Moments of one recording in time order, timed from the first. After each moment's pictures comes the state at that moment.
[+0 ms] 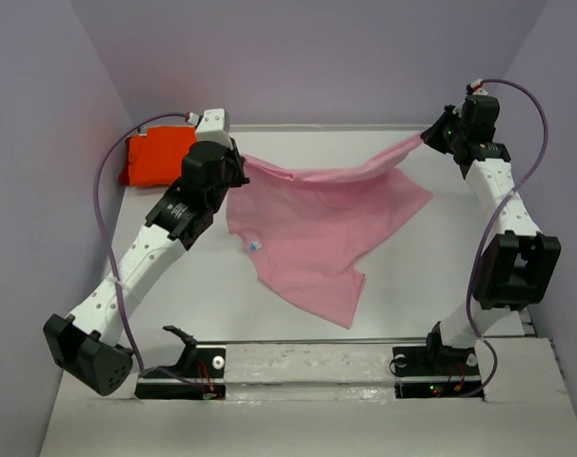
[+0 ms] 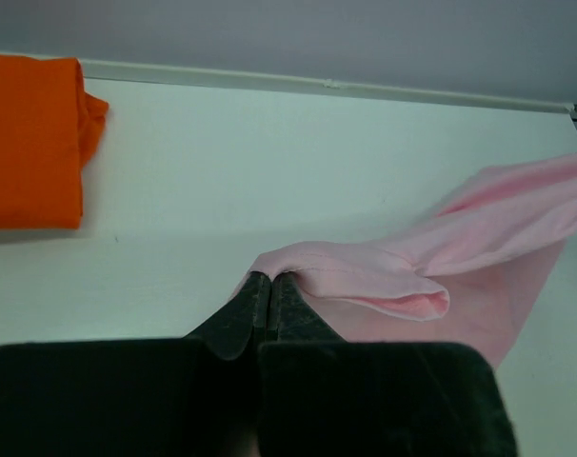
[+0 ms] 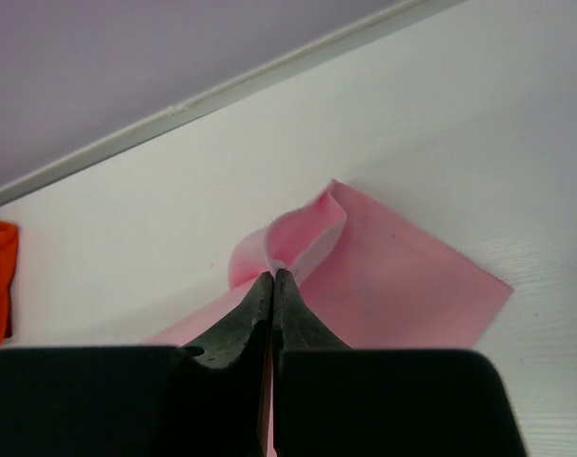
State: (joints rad) left arm -0.54 1.23 1.24 -0.31 -0.32 -0.36; right arm -0.08 1.71 1.56 -0.33 -0.16 0.43
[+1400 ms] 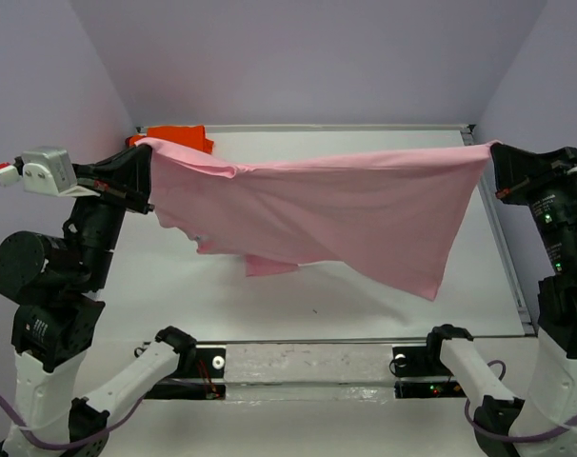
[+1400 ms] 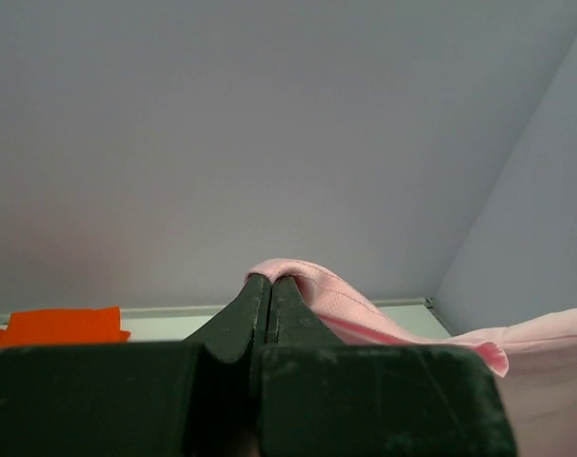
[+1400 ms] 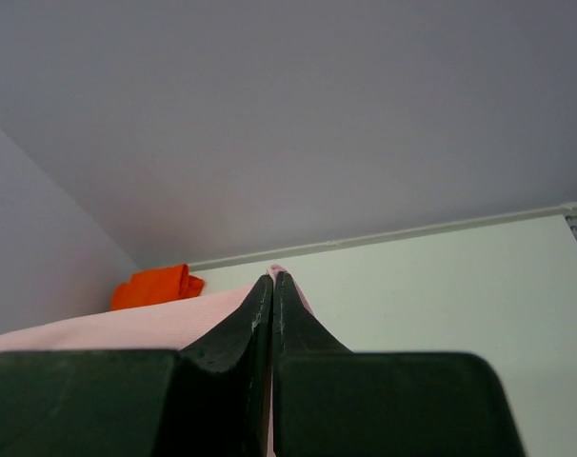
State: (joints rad) left arm -0.49 0.72 1.47 -0.37 -0.22 -0.18; right arm -0.08 0.82 1.67 -0.67 -0.17 0.43
